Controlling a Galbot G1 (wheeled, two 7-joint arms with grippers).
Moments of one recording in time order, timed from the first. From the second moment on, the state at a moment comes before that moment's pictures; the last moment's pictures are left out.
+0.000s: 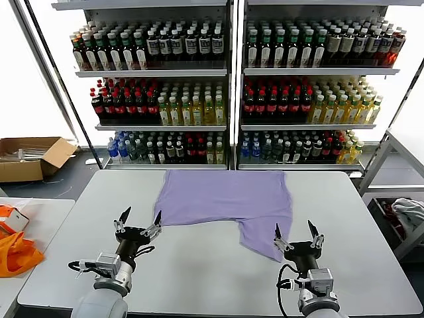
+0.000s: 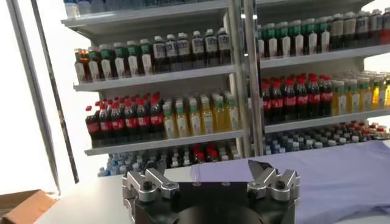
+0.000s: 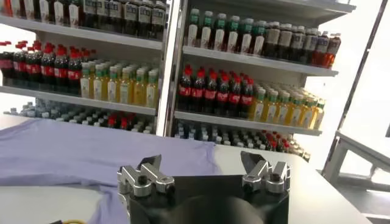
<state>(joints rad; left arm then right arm) 1.38 -1.35 -0.50 -2.09 -0.10 0.34 -0.03 -1.51 1.28 0.37 2.25 0.12 -0.44 0.32</state>
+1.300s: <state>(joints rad) 1.10 -1.20 -0.39 -1.80 -0.30 0.56 -0.06 -1.45 1.36 0.32 2.15 0.25 -0.57 0.48</state>
